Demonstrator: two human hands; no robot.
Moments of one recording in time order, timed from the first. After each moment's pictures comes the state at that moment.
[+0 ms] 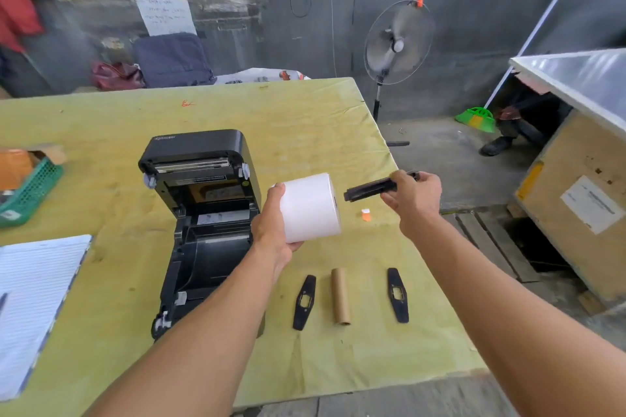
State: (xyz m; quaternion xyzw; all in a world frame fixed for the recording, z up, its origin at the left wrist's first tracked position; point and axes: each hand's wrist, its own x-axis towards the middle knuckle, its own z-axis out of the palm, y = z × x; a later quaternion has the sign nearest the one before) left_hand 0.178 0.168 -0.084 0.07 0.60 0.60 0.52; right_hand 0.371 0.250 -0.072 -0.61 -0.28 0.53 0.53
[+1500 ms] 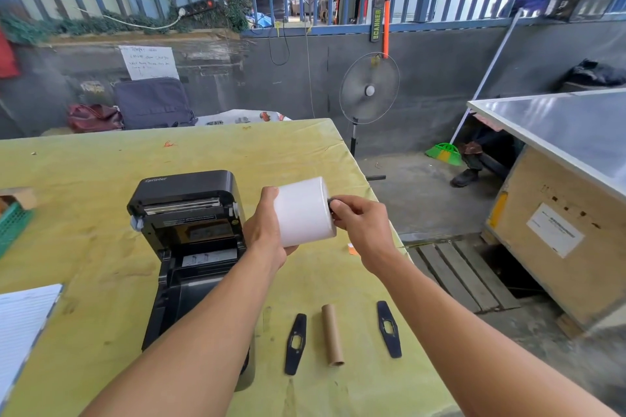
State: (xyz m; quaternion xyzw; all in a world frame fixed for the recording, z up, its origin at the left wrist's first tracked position) left_hand 0.181 0.194 -0.032 0.09 0.60 0.62 0.50; right_hand 0.326 0.216 -0.050 -0.51 -0.53 0.47 0.49
